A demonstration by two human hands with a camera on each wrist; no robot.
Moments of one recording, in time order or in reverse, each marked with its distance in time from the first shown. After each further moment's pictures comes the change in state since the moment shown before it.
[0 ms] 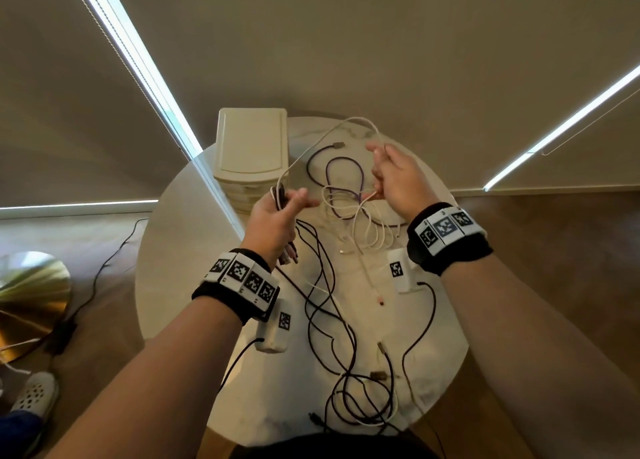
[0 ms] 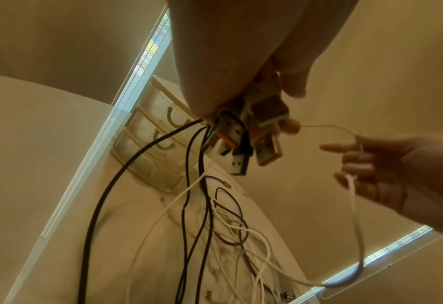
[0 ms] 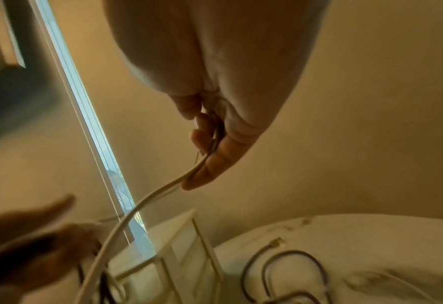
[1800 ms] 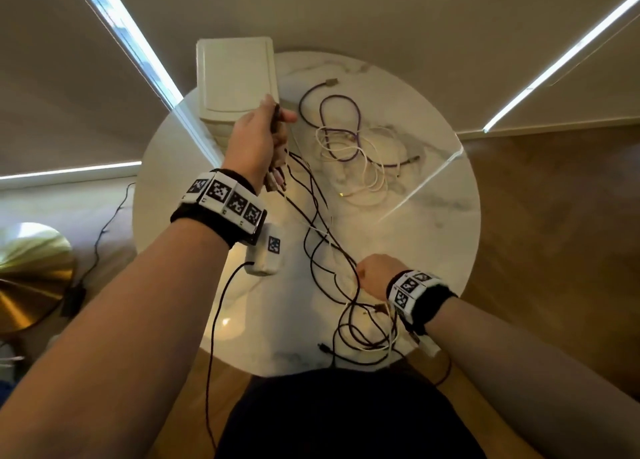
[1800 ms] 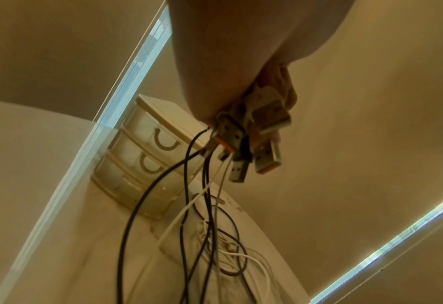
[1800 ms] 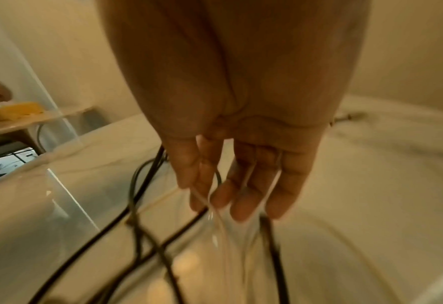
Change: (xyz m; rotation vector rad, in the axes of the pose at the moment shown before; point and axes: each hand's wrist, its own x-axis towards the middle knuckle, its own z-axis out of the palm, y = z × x) left_hand 0.003 0.028 -0.008 -0.002 -0.010 -0.108; right_hand -0.155 0.156 0.062 -1.023 -0.666 0.431
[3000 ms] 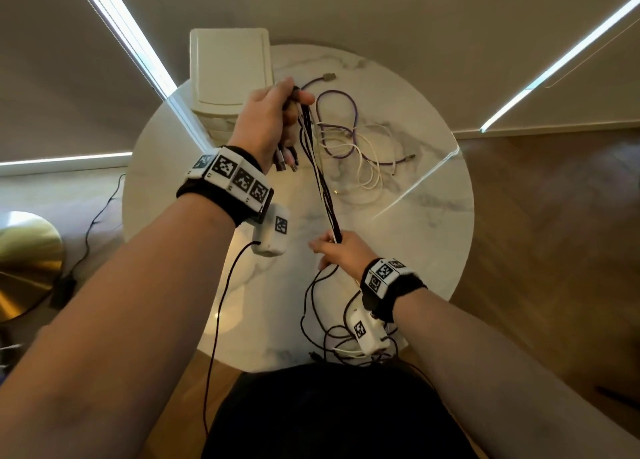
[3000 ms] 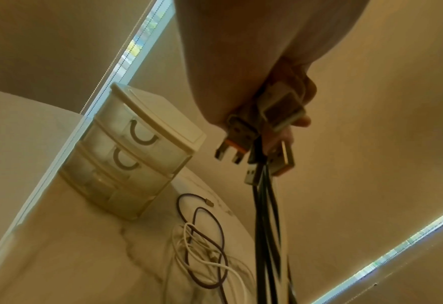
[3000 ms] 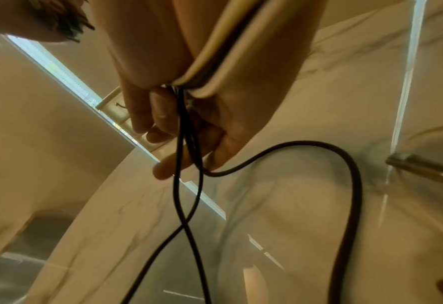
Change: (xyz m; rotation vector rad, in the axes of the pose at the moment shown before) left_hand 0.017 0.009 0.020 0.011 -0.105 0.065; right_hand 0.016 -0.036 -0.005 1.159 0.108 -0.212
